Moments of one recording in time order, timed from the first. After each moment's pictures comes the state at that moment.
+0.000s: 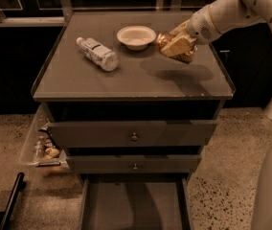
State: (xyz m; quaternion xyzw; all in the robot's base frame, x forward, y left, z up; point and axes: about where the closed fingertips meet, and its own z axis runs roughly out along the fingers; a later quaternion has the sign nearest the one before) arm 0.699 -0.125 0.912 -0.54 0.73 0.20 0.37
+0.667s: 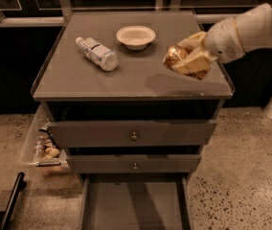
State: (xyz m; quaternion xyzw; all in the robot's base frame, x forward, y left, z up) arm 0.610 -0.138 0.922 -0.58 0.68 0.21 0.41
